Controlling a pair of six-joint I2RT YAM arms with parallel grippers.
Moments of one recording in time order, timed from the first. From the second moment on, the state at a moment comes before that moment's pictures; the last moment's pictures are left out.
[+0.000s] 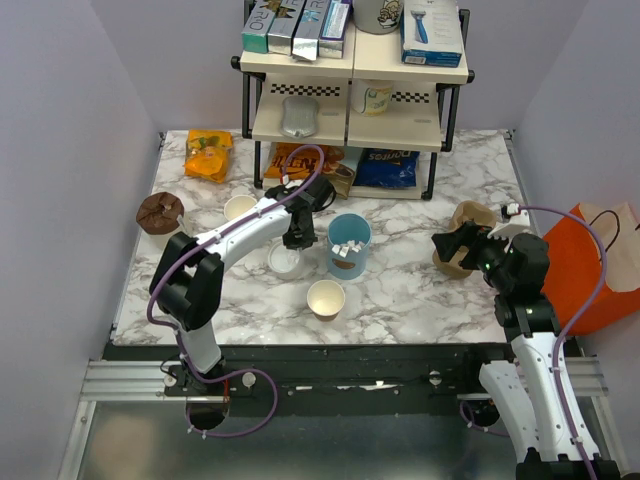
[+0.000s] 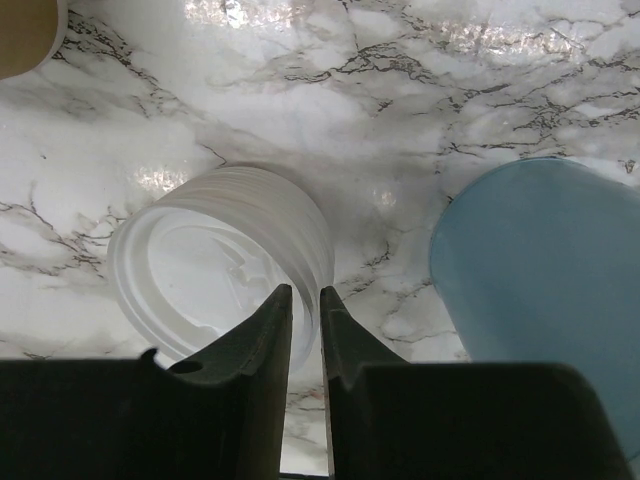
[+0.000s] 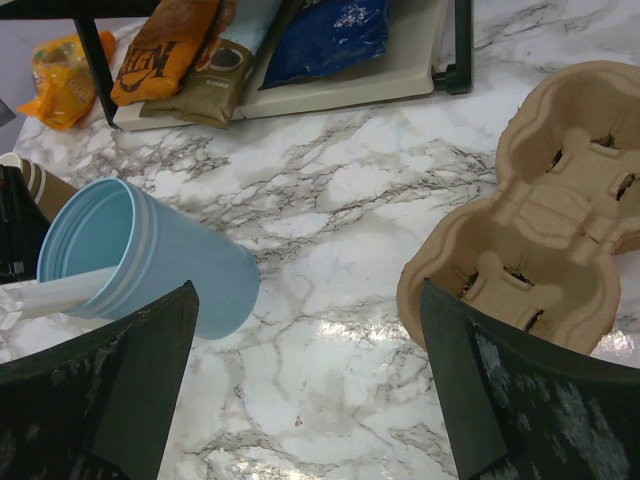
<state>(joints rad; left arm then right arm) -0.65 1.76 1.38 -0.86 -0.27 -0.76 0.01 0.57 0.56 -0.29 -0.27 0.35</state>
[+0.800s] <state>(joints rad) -0.65 1.75 1.38 -0.86 -0.27 -0.77 0.01 0.57 0.56 -0.29 -0.27 0.35</state>
